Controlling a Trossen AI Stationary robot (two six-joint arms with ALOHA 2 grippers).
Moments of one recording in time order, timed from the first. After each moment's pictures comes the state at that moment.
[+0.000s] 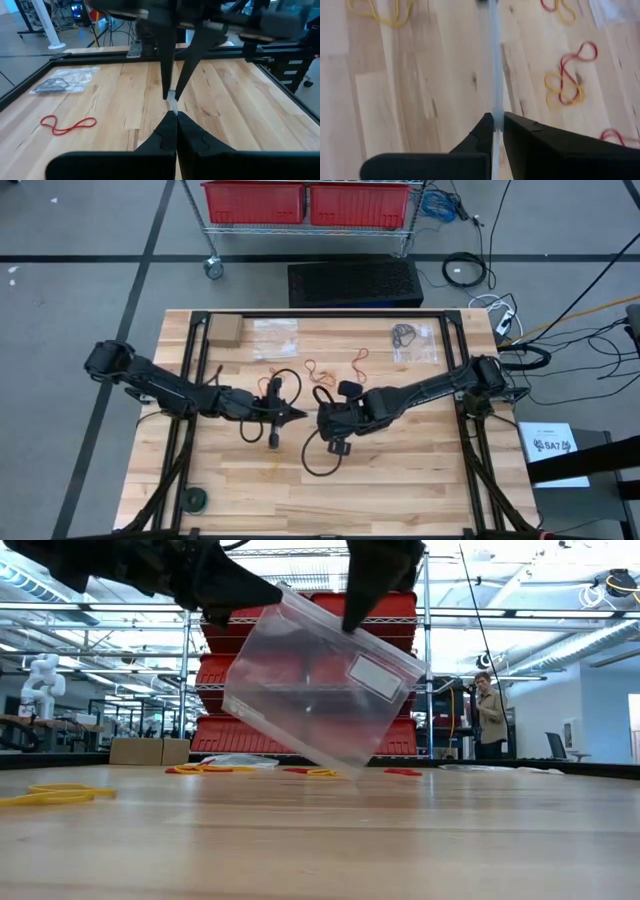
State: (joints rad) left arm -0.26 1.28 0.53 0.55 -0.22 0.01; right arm 0.27 1.90 1.71 -1.01 0.32 0.41
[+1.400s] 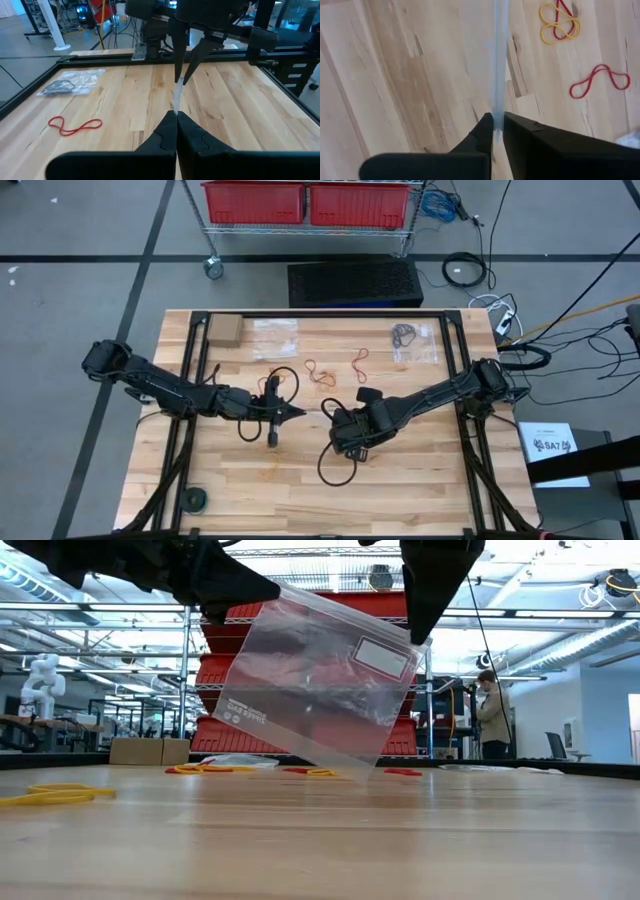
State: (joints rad) left arm -0.26 1.25 0.53 0.53 -0.24 0.01; right arm 0.34 1.90 1.71 -1.27 0.31 0.58
